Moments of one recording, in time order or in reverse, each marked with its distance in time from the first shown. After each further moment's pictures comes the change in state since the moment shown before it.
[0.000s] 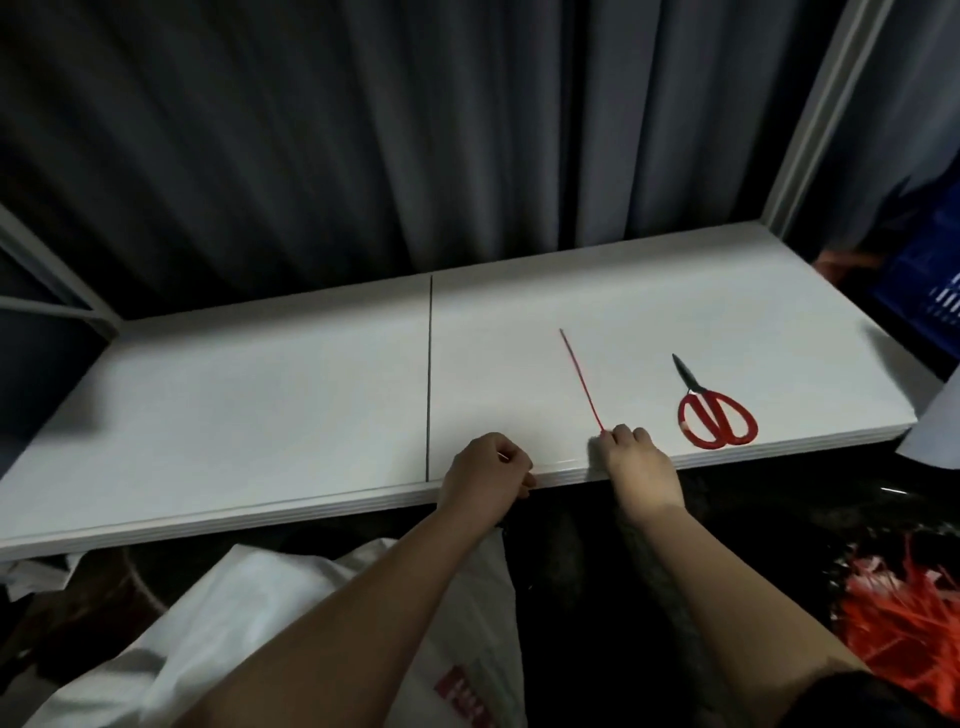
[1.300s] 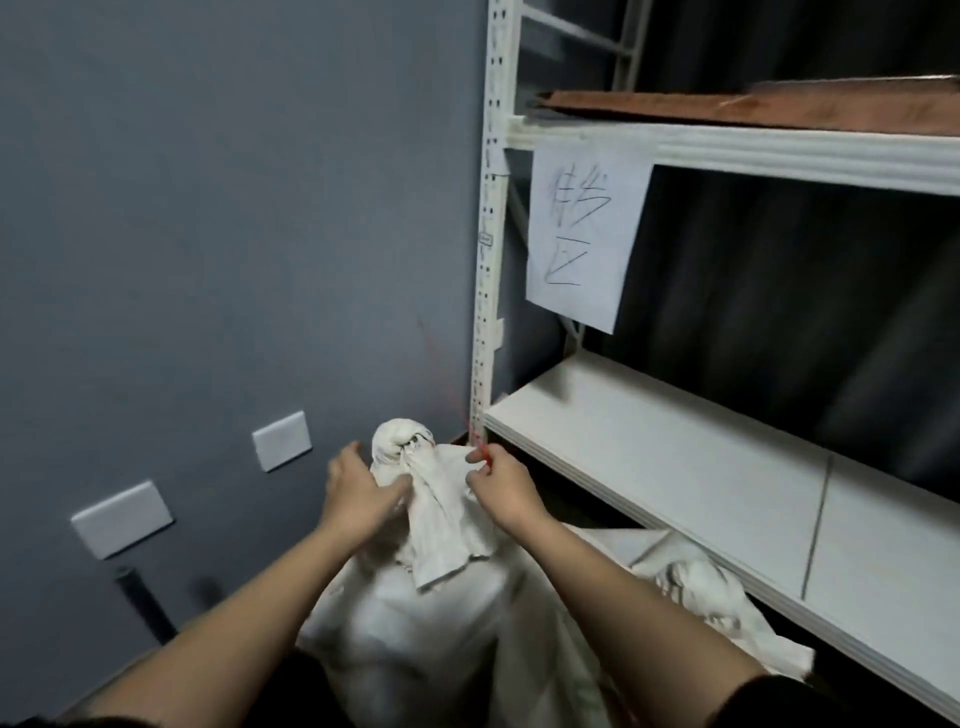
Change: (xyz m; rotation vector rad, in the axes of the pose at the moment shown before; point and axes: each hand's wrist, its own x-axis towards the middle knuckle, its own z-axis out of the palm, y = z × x) left_hand -0.465 -0.272 -0.379 -0.201 1.038 -0.405; right_hand -0.314 -0.559 -0.223 0.832 -0.380 -0.713
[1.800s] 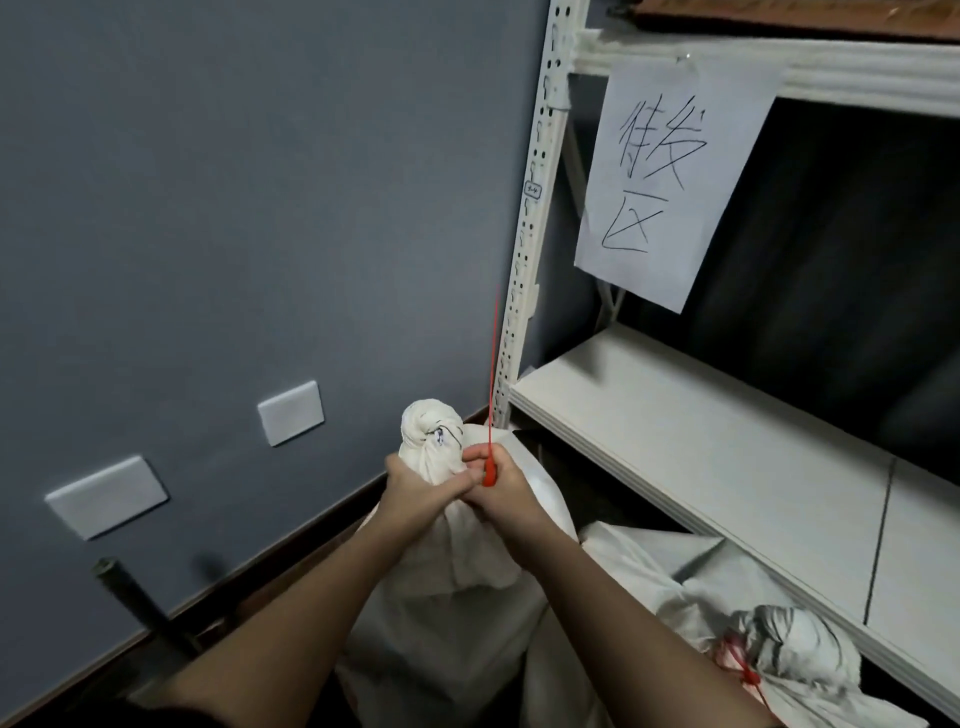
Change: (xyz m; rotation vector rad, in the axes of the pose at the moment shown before) left_hand 0.065 -0.046 0.059 -0.401 -0.152 -0.166; right_hand 0.038 0.018 0.061 0.511 -0.177 0.009
